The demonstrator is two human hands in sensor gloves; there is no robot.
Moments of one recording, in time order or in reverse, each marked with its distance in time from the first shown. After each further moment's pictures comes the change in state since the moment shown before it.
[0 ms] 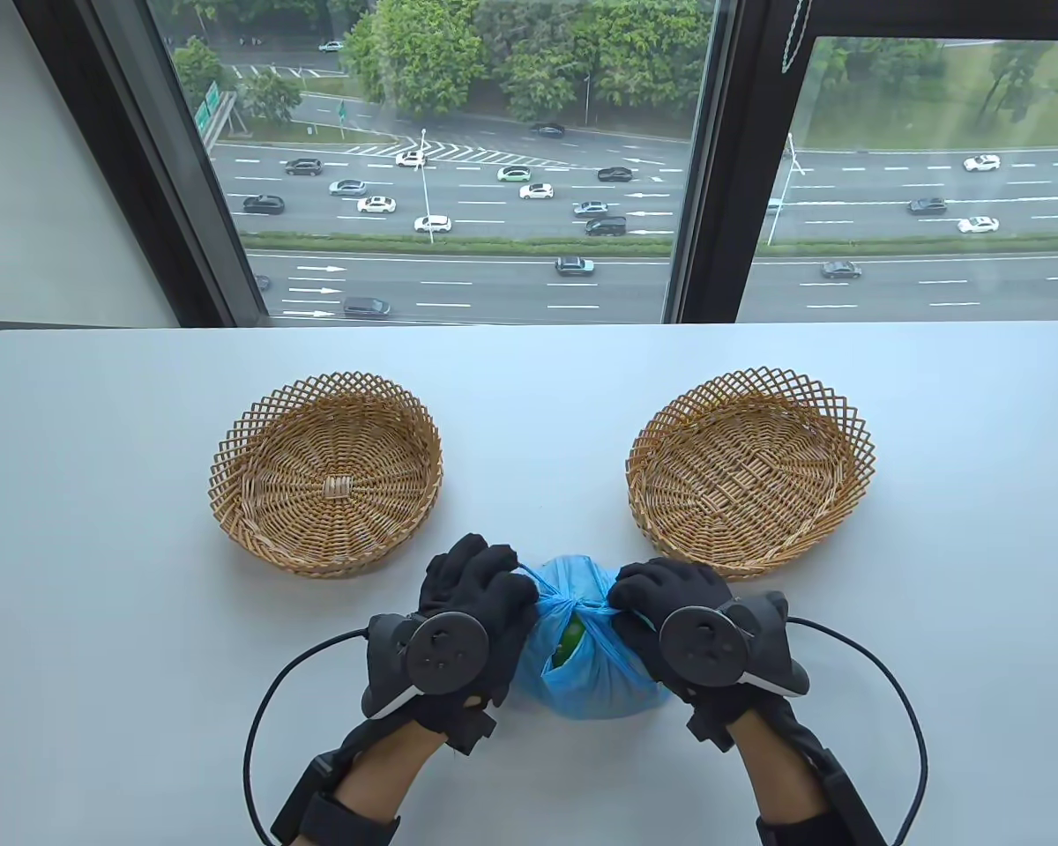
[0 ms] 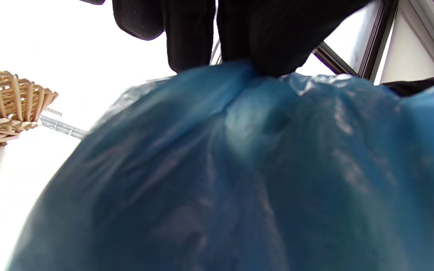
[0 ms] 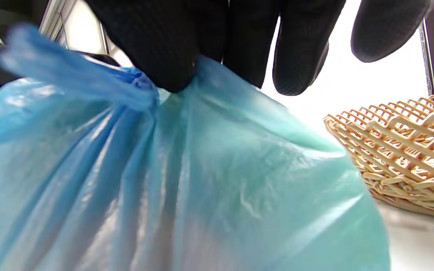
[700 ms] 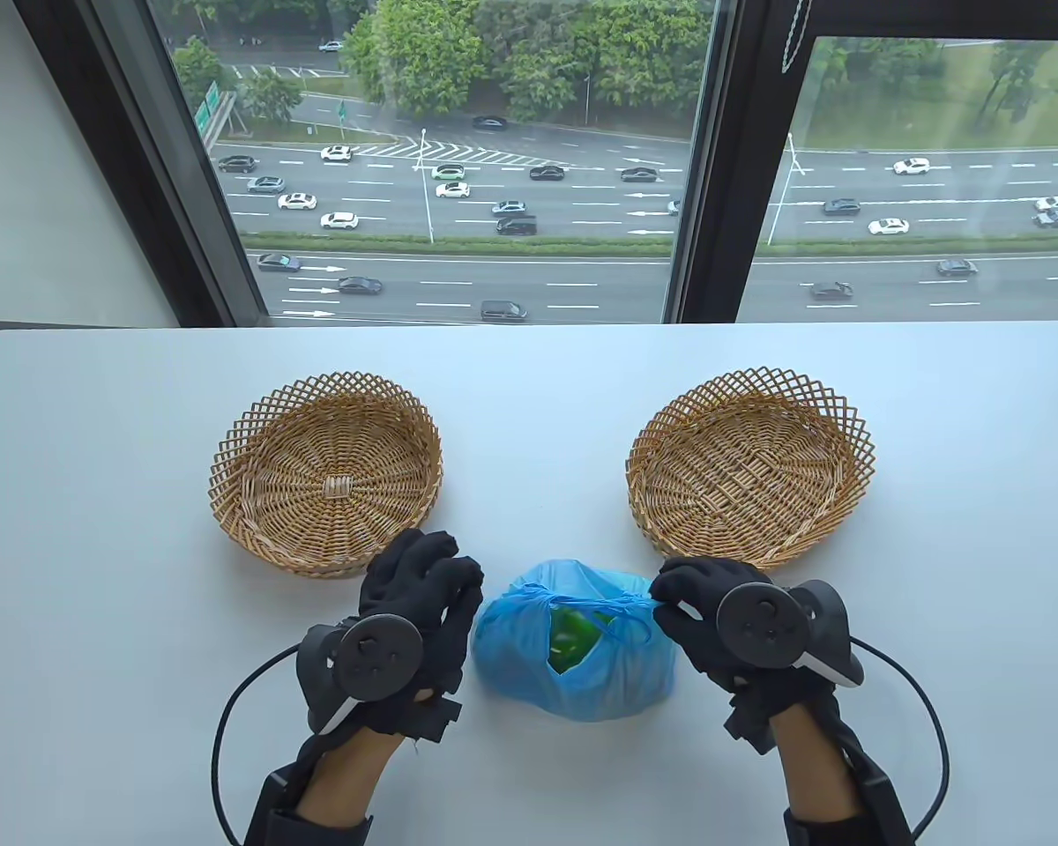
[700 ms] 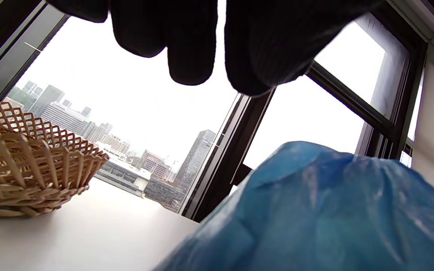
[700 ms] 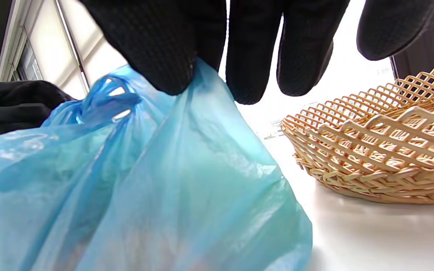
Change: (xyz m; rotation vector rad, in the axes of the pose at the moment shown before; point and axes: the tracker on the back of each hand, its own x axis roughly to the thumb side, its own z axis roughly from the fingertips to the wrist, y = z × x) left_hand -0.025 0.040 0.017 0.184 0.106 0.017; right_hand -0.036 -0.022 0.012 0.043 0.095 -0.104
